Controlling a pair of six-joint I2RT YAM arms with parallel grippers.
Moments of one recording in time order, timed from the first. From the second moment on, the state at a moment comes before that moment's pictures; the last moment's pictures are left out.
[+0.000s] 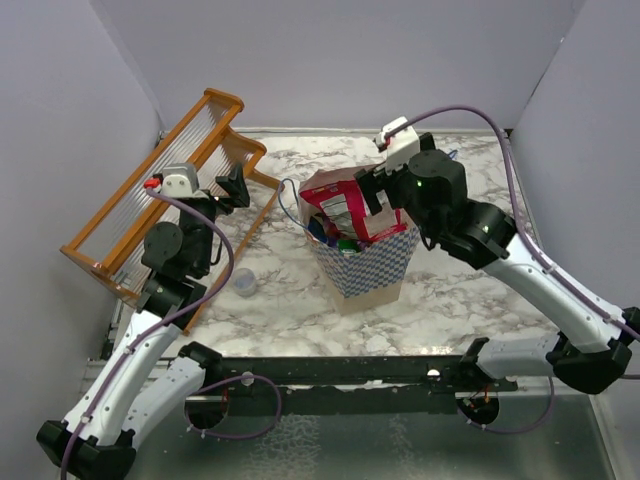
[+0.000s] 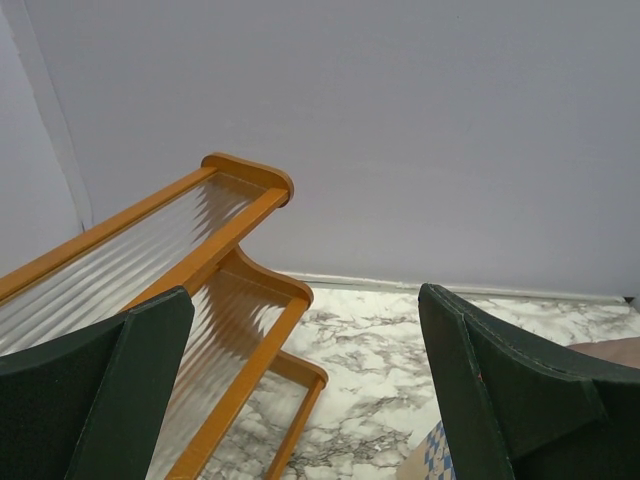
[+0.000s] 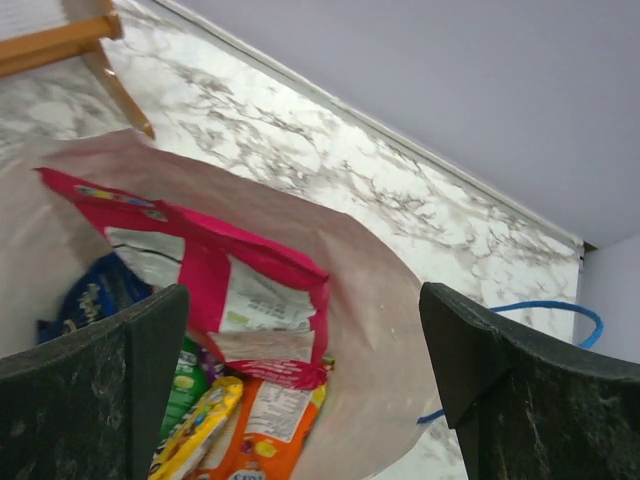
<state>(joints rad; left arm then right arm) -0.43 0.72 0.80 0.22 -0.36 -0.08 0.91 1.24 1.49 -0.52 0.57 -0.16</state>
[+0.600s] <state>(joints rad) -0.43 0.73 0.80 0.21 -0.36 -0.08 0.54 1.39 1.51 -0.60 -0.06 -0.16</state>
